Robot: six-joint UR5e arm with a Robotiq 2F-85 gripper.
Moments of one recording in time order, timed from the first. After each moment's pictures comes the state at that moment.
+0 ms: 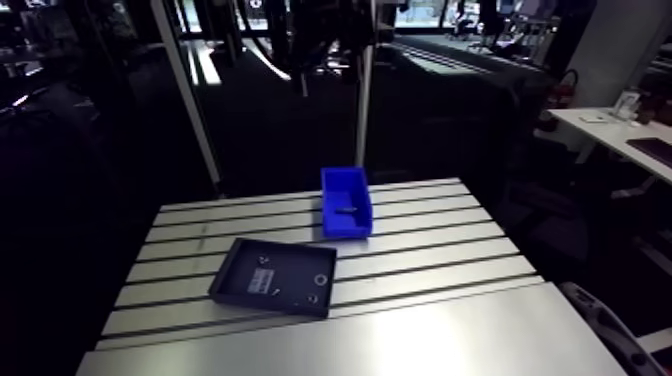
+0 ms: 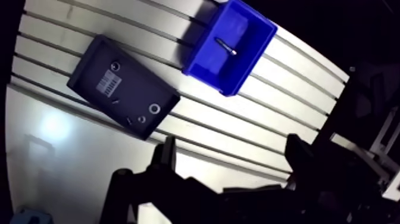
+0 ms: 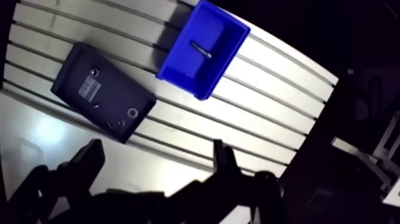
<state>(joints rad) -0.19 -1.36 1.40 -1.63 -1.67 -2.16</state>
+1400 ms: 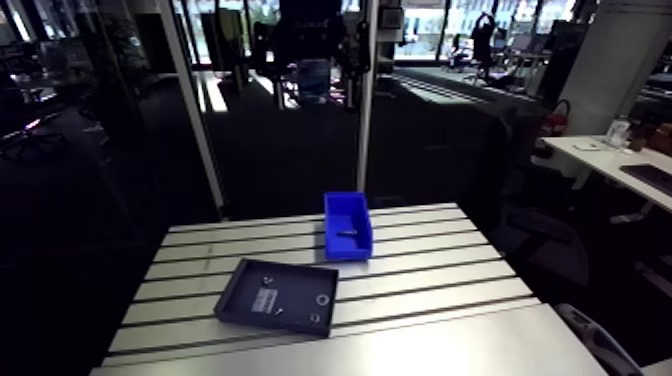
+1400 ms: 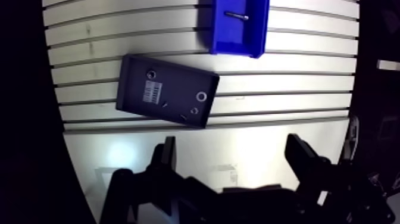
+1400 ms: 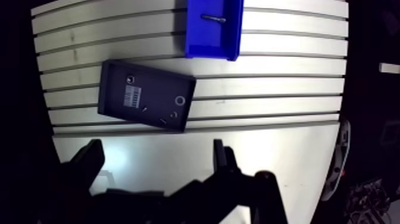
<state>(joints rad) -0.18 -1.45 1.42 -1.51 -1.60 -1.72</state>
